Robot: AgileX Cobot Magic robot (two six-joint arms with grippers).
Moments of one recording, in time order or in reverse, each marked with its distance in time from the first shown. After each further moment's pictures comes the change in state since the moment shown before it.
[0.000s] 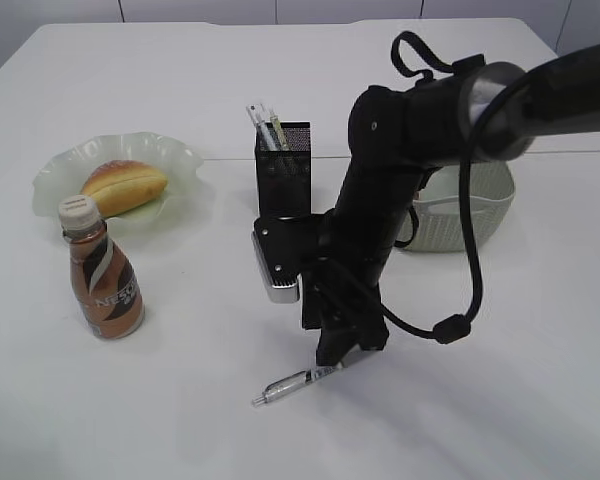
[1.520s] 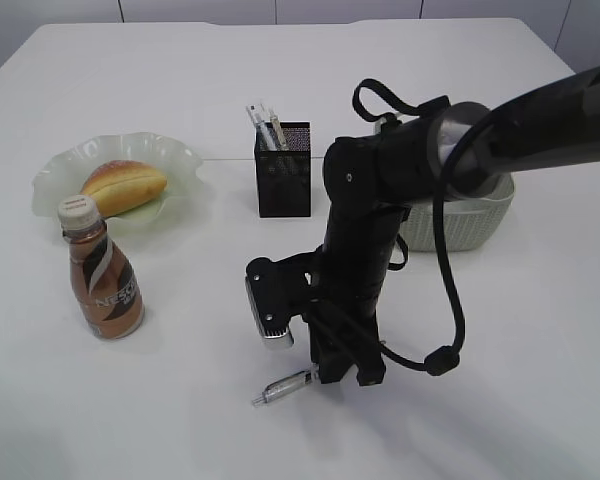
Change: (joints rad) left arm 0.000 0.054 0.000 -0.004 -0.030 0.000; right arm 0.068 0.032 0.065 -0.142 -0.088 0.118
